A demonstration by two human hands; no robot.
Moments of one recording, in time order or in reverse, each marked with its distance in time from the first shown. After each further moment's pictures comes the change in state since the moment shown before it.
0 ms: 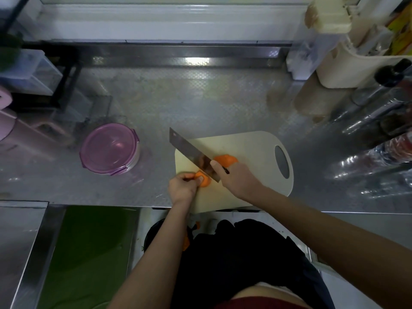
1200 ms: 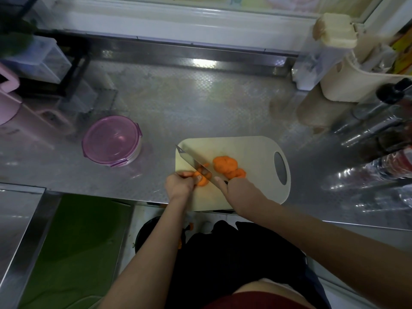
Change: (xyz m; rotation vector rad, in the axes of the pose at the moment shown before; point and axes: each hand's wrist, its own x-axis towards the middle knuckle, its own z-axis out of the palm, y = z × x) left_hand 0.004 -0.003 0.000 -0.127 0.013 -0.107; right_hand -0.038 -0.006 -0.009 -0.324 -0.198 0.085
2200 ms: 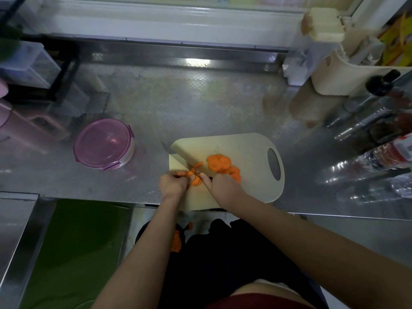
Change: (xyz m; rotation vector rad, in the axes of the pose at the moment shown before) left_hand -0.003 0.006 -0.002 0.099 0.024 0.036; right_hand 0.041 0.002 0.032 0.059 0.089 -0.080
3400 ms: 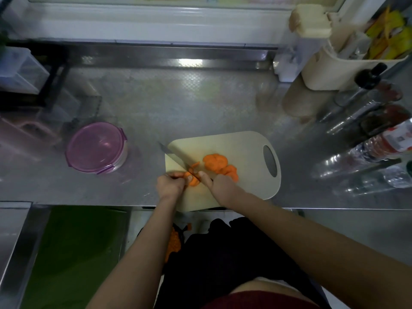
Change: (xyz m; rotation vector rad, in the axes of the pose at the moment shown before) left_hand 0.005 -0.004 0.006 0.034 -0.025 0.036; right_hand -0.010 0.002 -0.013 -0.043 -0.171 0.012
